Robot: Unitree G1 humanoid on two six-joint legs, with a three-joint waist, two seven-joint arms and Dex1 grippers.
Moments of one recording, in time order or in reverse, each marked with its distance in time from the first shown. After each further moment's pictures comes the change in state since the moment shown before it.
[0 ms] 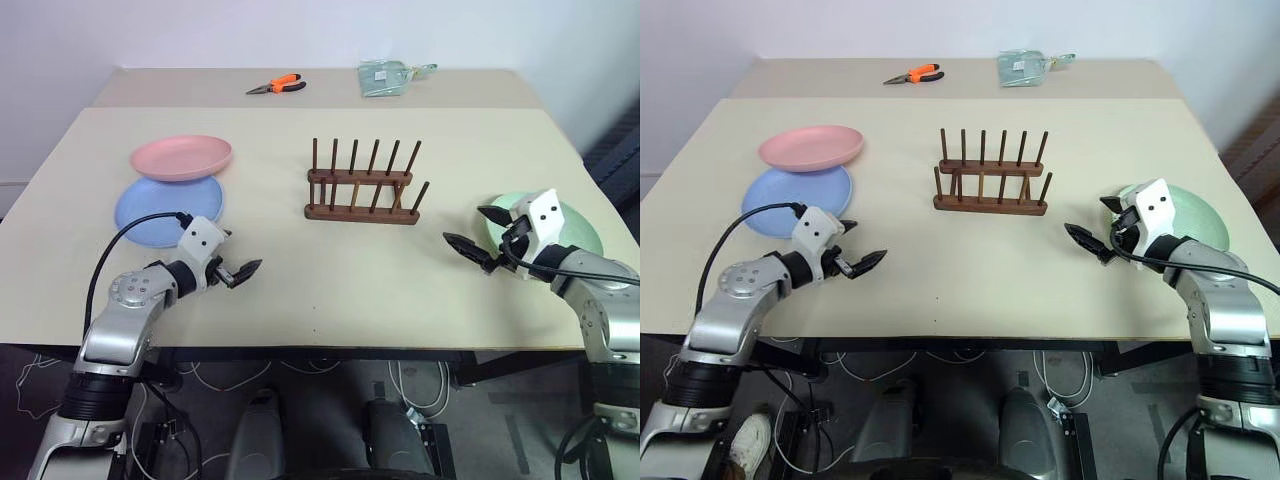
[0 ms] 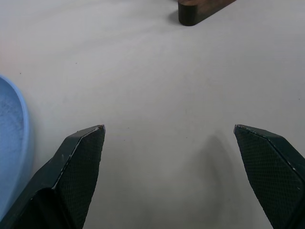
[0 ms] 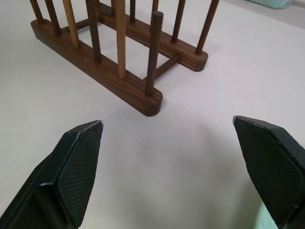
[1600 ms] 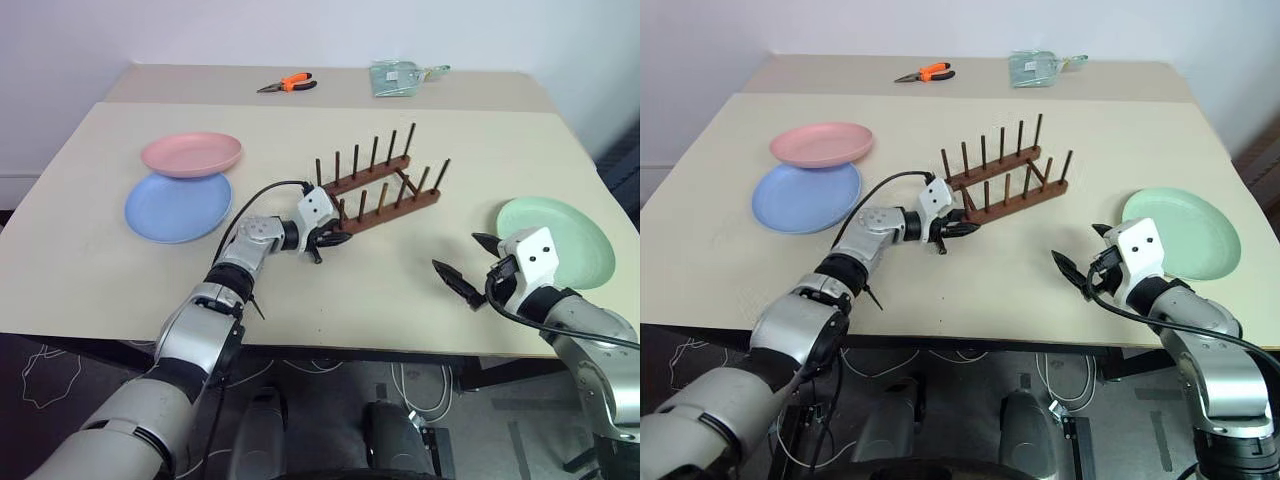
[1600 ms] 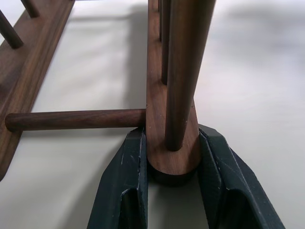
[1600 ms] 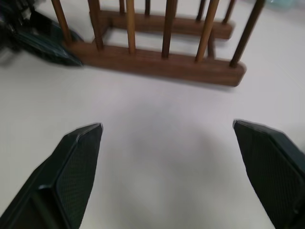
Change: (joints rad) left arm -0.703 -0.435 -0.180 1.145 0.202 -0.624 -0.343; right arm 0.359 0.046 -0.066 -0.465 0.036 0.164 -0.175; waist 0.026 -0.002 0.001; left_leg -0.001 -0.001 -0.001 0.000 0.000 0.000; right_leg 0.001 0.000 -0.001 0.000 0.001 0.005
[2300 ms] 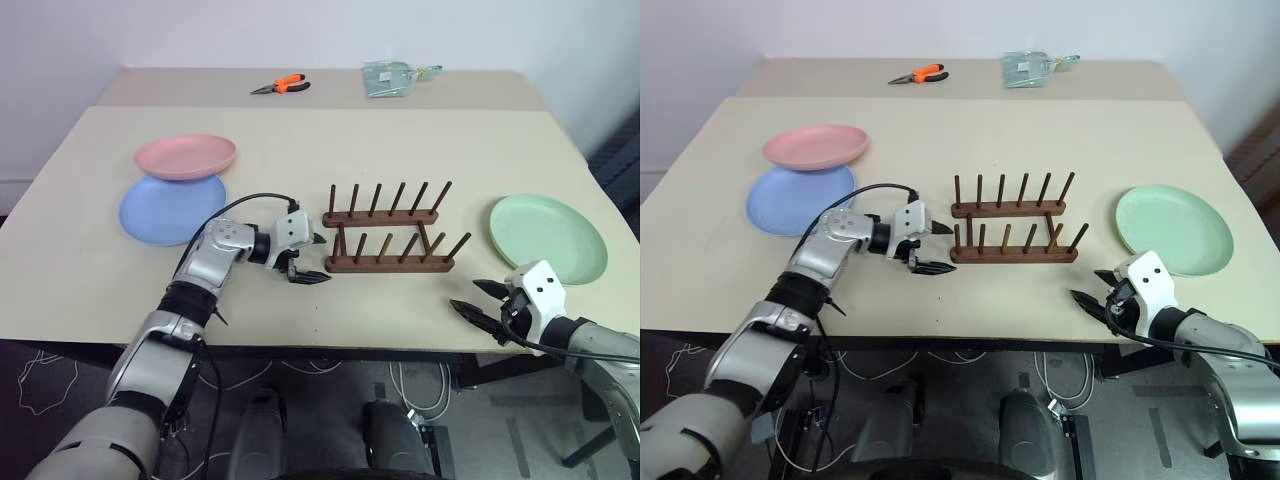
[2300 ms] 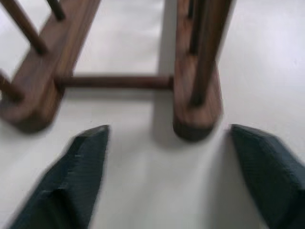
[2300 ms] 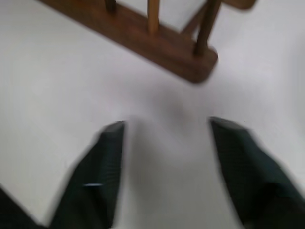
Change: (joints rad) left arm 0.262 0.284 -0.083 -0.603 -0.064 0.369 -0.248; right arm 0.139 -0.079 -0.031 0.037 0.006 0.023 0.121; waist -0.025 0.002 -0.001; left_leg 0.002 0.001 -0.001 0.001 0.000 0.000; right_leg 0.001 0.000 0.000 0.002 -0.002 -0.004
